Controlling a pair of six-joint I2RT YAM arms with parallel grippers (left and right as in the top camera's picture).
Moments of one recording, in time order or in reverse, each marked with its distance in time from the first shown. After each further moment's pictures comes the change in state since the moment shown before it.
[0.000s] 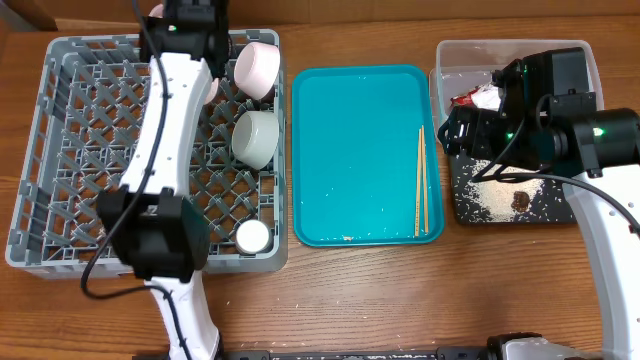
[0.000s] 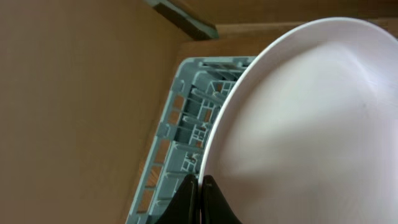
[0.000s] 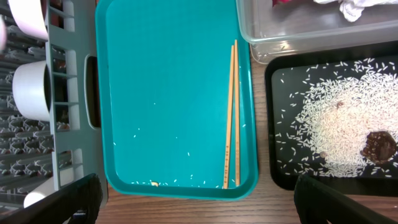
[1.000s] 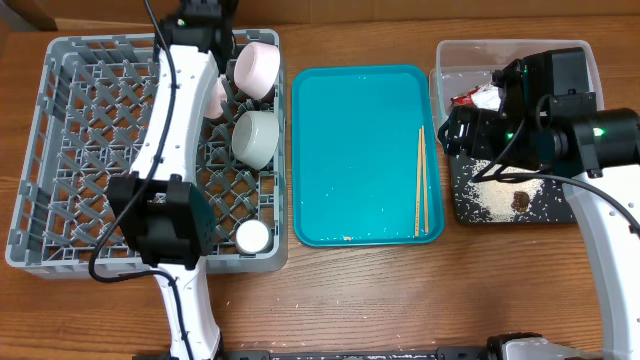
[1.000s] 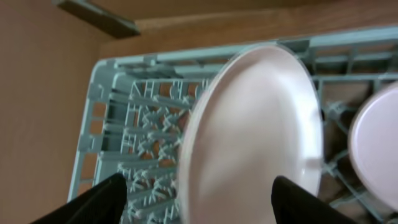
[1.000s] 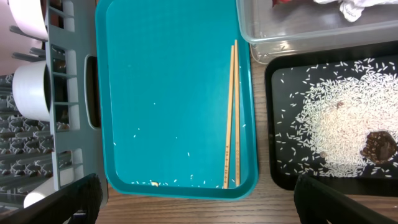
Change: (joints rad) left arm -0.010 0.079 0.166 -0.148 0.303 -0.021; right arm 0.000 0.000 0.000 0.000 0.000 0.000
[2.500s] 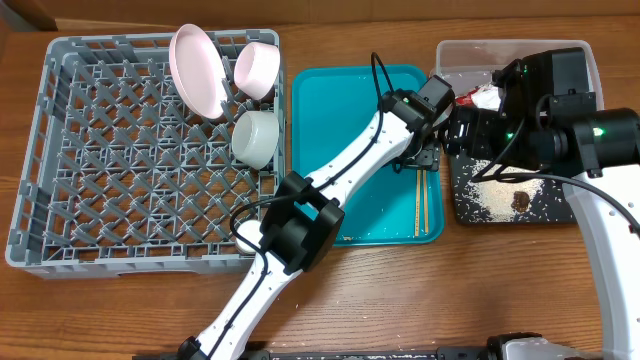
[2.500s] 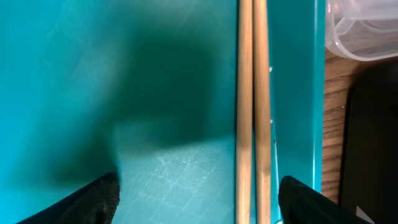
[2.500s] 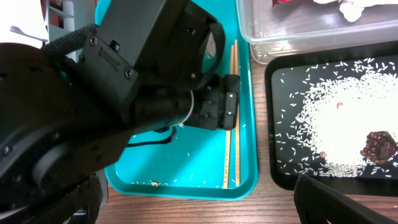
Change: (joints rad) left arm -0.630 0.405 0.123 -0.081 0.670 -0.661; right arm 0.000 0.000 0.000 0.000 -0.001 0.000
